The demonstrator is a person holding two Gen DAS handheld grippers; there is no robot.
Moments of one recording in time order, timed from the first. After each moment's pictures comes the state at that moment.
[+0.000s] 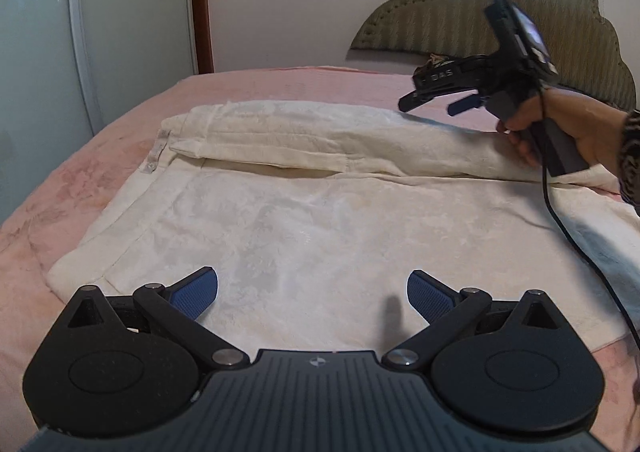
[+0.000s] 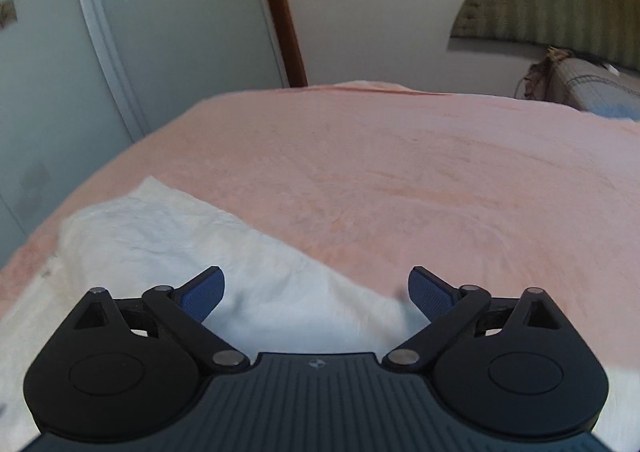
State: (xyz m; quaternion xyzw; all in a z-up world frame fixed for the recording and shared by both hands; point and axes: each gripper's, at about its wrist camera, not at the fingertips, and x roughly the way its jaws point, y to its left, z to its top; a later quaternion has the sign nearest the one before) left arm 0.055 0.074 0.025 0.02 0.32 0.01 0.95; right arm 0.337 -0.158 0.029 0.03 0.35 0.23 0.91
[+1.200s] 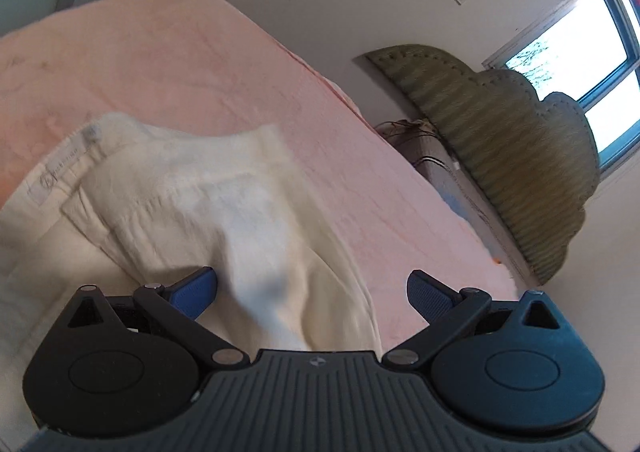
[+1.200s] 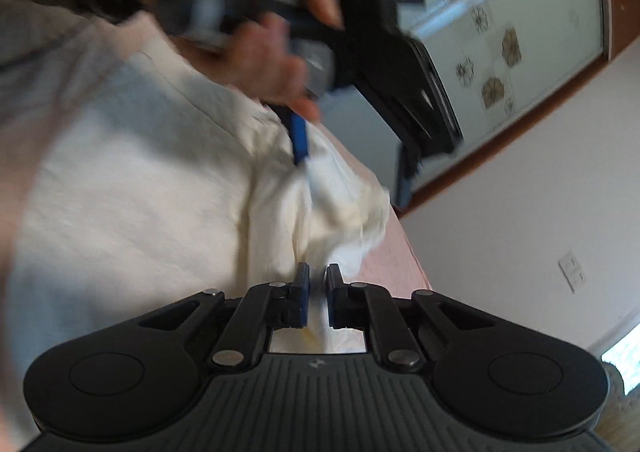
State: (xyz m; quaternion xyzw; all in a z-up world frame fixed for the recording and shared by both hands) left arm 0.225 0.165 0.082 -0.34 0.37 -0.06 0.86; right arm 0.083 -0.084 0.035 -0.47 0.03 0.35 0.81
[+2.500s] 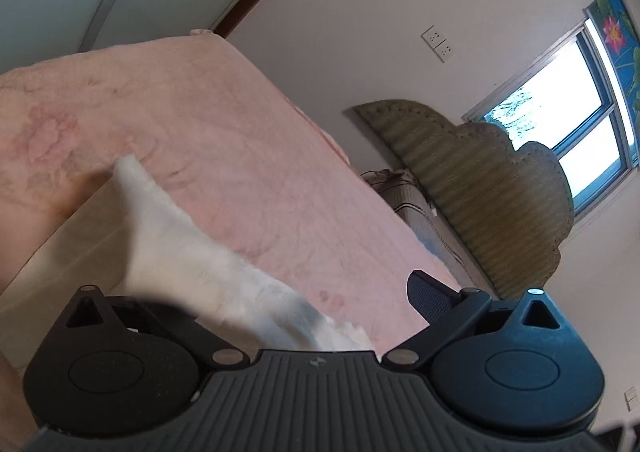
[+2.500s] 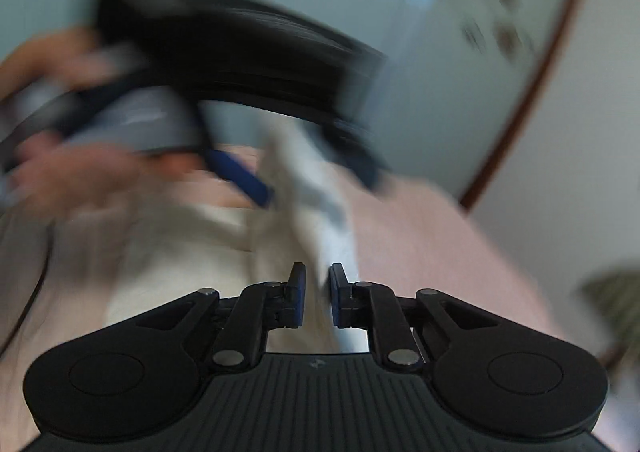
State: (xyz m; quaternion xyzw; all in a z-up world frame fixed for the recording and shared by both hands) left arm 0.129 0.193 0.103 -0.37 0.29 -0.03 0.88; right arm 0.101 -0.024 0.102 -0.32 0.11 0.44 0.83
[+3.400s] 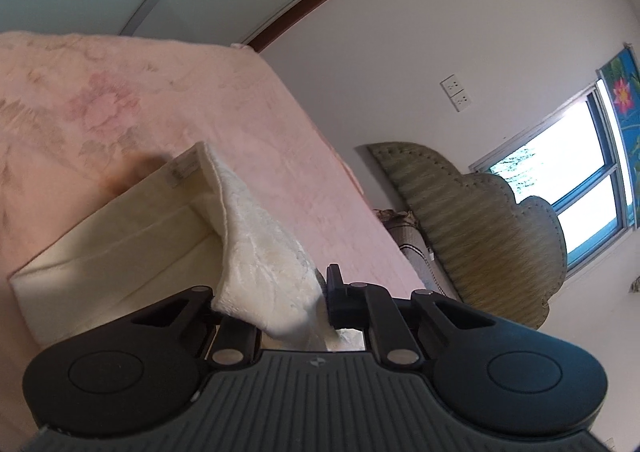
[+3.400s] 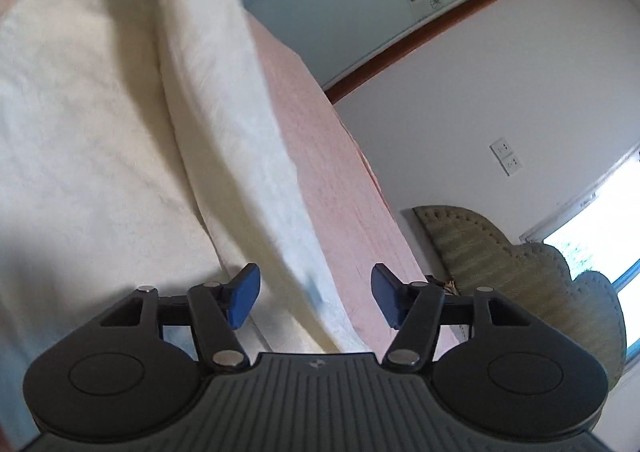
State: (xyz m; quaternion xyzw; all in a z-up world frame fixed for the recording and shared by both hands) left arm 0.103 0.226 0.069 -0.43 0.24 -0.01 0.87; right arm 0.096 -0.127 -0.006 -0.48 0.13 0.16 0.85
